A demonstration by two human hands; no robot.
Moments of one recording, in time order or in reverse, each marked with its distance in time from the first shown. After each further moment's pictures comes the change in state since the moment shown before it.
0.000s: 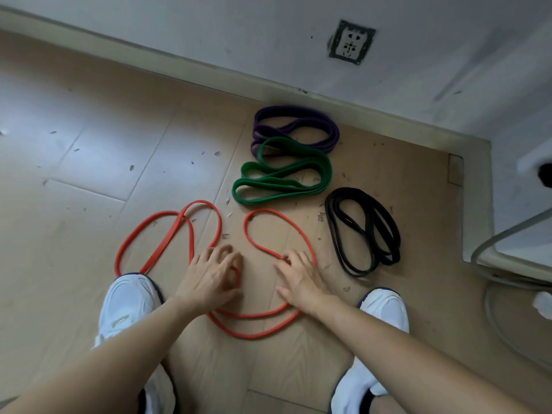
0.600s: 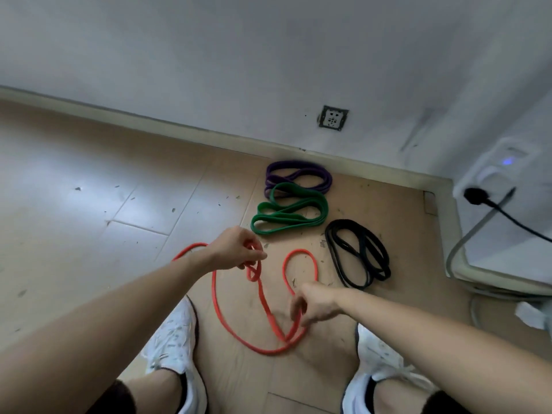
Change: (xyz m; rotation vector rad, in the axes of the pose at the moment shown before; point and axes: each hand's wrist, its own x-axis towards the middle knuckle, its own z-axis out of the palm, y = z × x) left_hand -0.017 0.044 -0.189 -0.601 -0.085 -0.058; right_hand -0.051 -0.051 -0.103 0.145 -0.562 -0.004
